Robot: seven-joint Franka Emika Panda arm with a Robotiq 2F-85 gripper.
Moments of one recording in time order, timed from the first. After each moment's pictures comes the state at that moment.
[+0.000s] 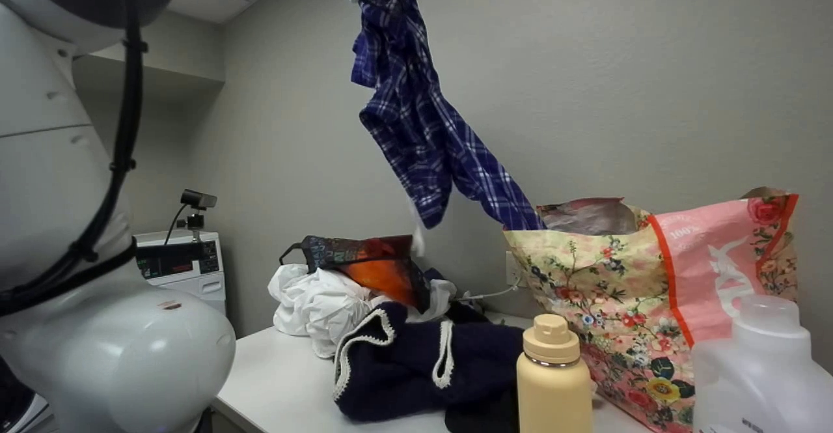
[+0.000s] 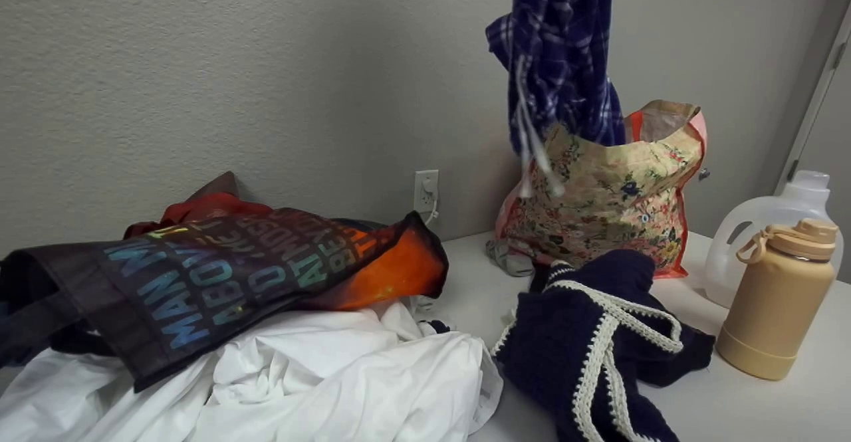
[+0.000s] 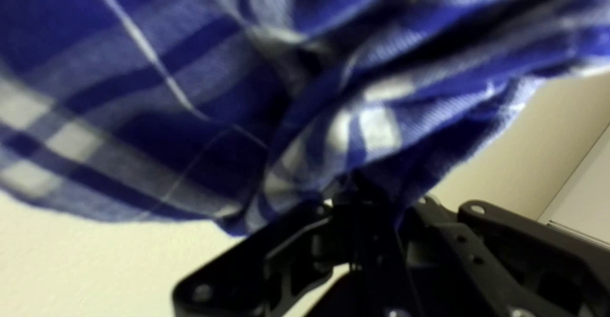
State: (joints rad) arm 0.17 -0.32 0.02 -1.53 0.36 2.85 0.47
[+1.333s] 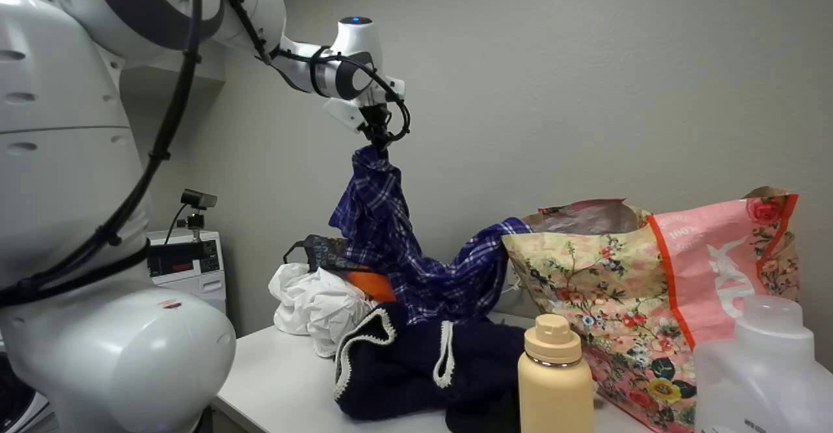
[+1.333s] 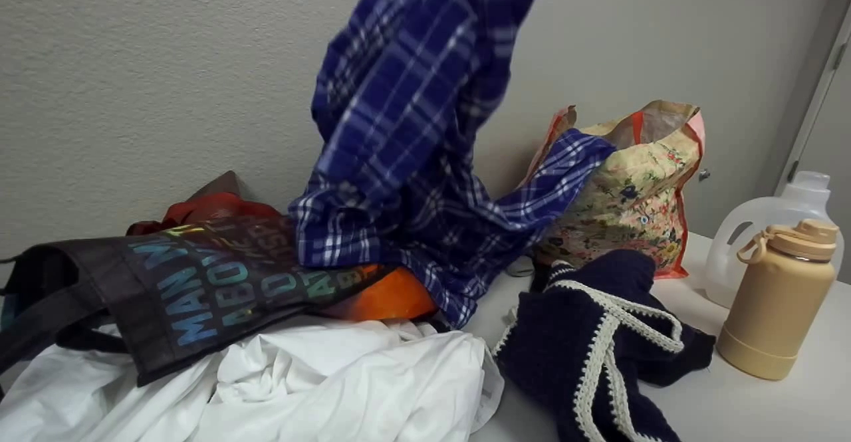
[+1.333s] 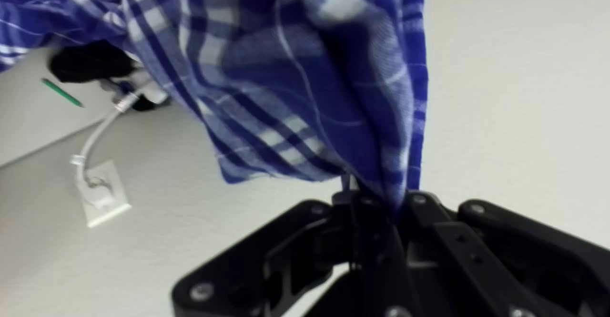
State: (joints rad) arm 0.17 -0.19 0.12 -1.86 0.36 2.41 0.34
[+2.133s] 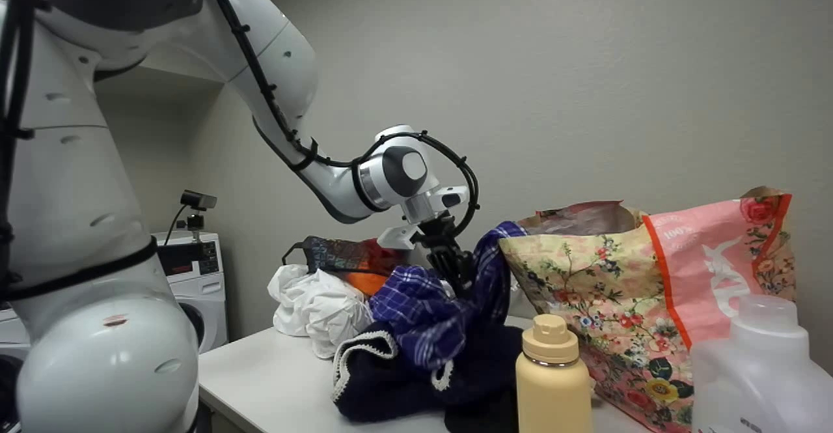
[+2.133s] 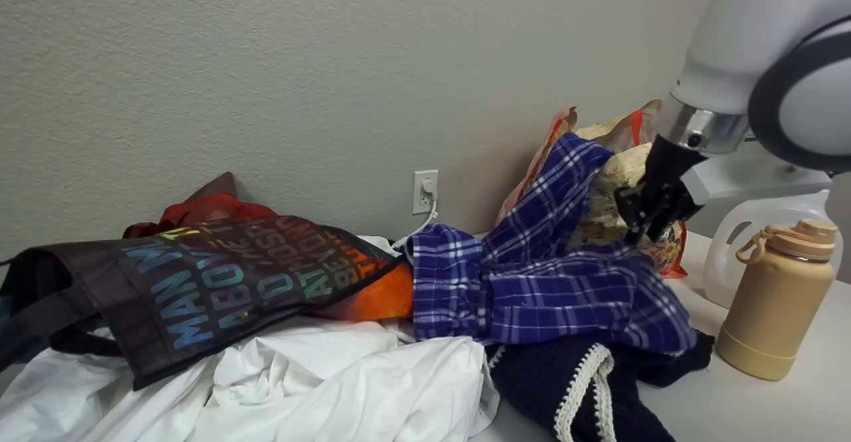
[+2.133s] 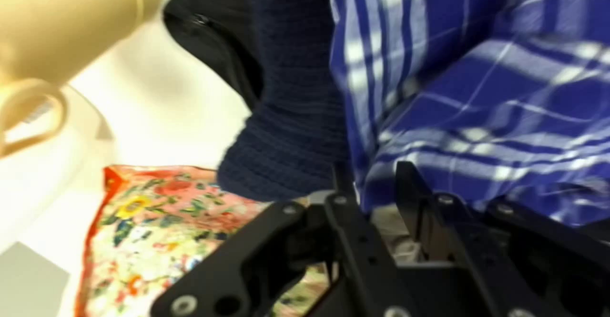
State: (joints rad) arm -0.18 -0.25 0.08 -2.50 -0.39 2.54 0.59
